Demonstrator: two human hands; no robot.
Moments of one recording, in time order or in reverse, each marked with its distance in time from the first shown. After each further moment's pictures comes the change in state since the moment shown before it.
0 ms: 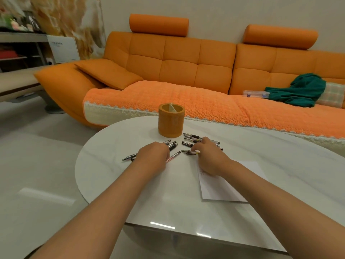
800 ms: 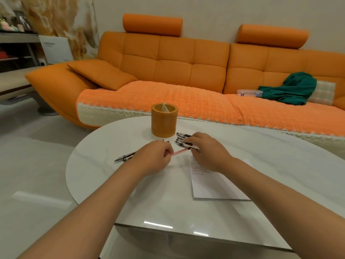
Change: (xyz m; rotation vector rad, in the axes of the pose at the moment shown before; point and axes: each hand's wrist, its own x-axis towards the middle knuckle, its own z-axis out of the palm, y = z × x) left_hand -0.001 0.014 -0.004 -0.313 0.036 0.144; right_hand -0.015 0.013 -0.018 -0.016 0.238 -0.237
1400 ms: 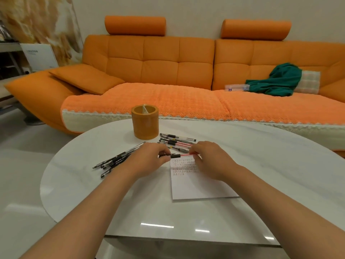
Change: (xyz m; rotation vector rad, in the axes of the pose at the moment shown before) left_hand 0.020 0.035 0.020 -0.074 -0.025 0.071; right_hand -0.050 0.040 -0.016 0.024 -0.023 0.101
